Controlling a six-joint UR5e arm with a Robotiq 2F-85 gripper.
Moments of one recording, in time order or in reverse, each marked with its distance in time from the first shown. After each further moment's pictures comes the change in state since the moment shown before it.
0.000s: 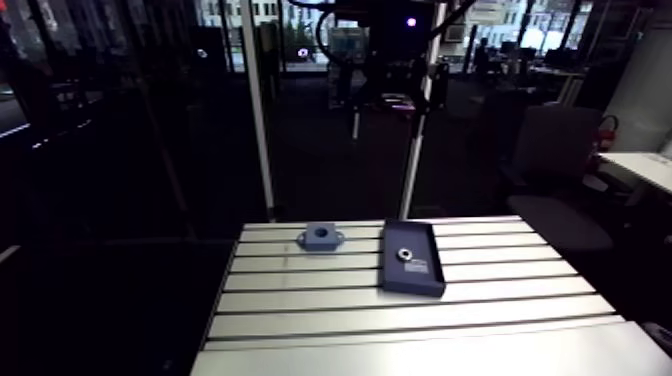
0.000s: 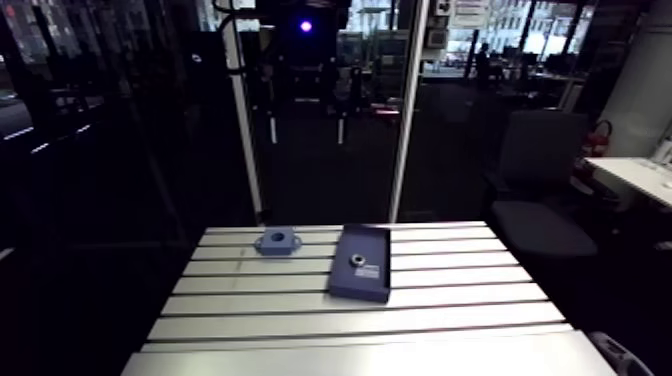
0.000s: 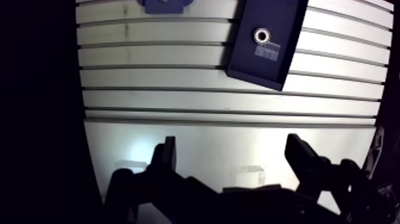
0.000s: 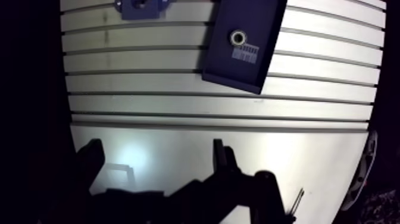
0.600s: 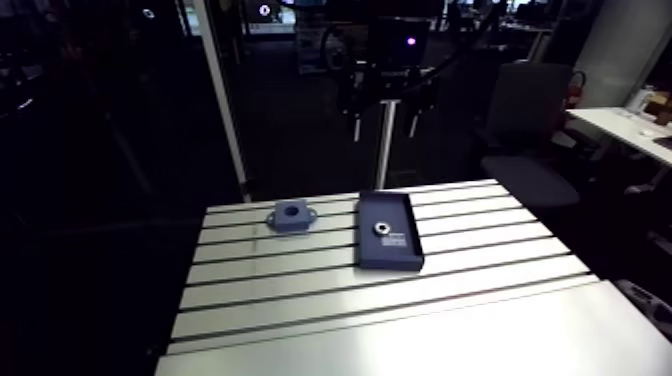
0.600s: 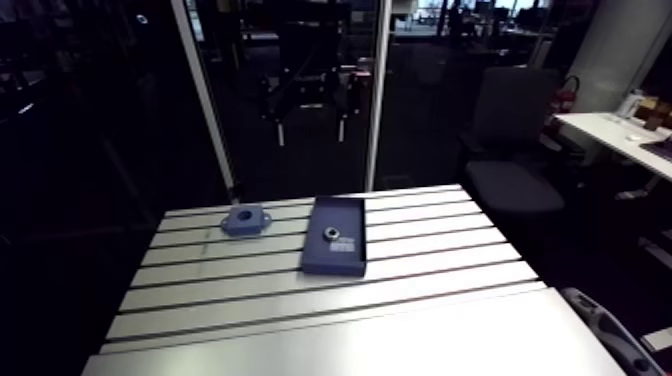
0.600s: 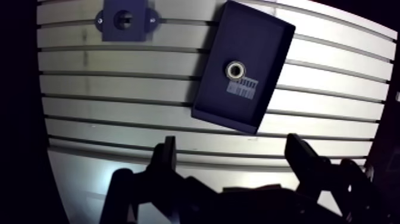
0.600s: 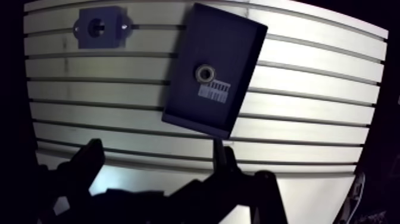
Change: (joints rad) arm -0.098 0.123 0.070 -0.215 -0.001 -0.150
